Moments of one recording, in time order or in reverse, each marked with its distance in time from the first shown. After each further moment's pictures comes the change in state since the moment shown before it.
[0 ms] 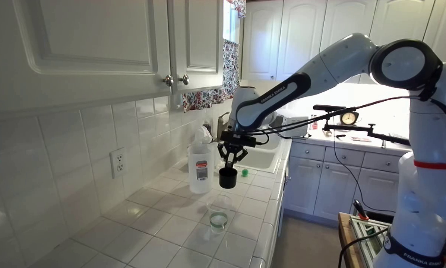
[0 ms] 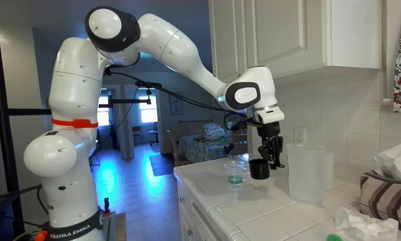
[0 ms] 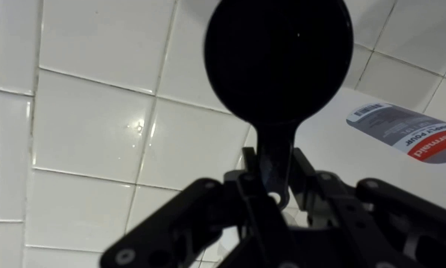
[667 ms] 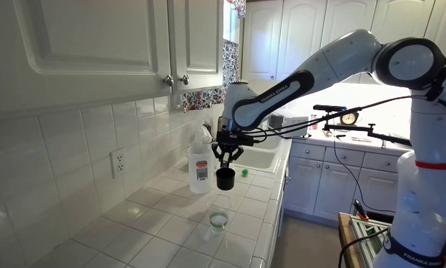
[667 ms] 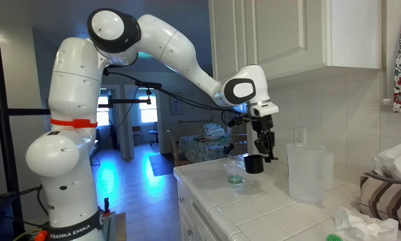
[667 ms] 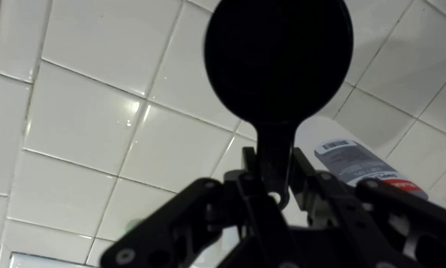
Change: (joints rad) arm 0.042 -0.011 0.033 0.034 -0.097 -0.053 0.000
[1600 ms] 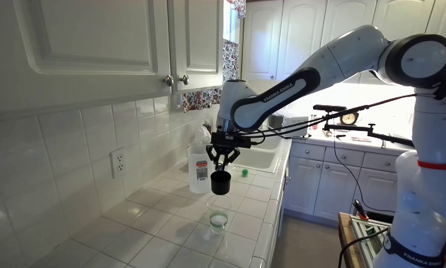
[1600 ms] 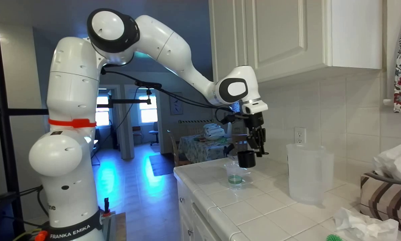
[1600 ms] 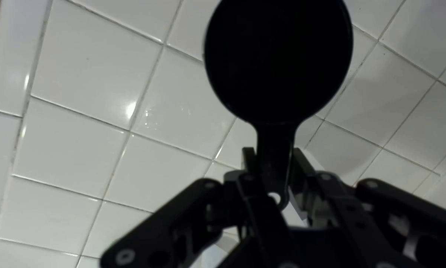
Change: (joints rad) arm 0.048 -0.029 0.030 -0.016 -0.020 -0.002 0.071
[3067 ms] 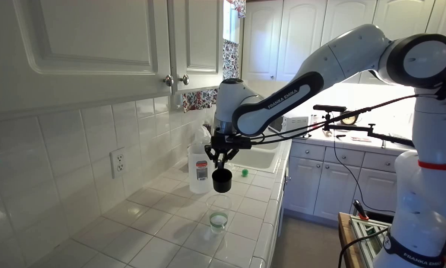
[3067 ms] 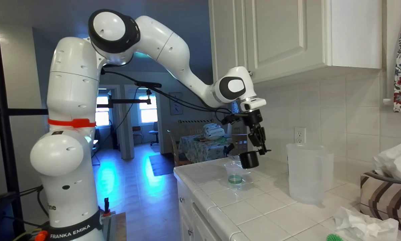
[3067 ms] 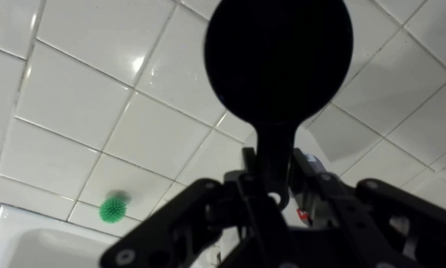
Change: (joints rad) arm 0.023 0.001 0.007 0.011 -0.205 0.000 0.051
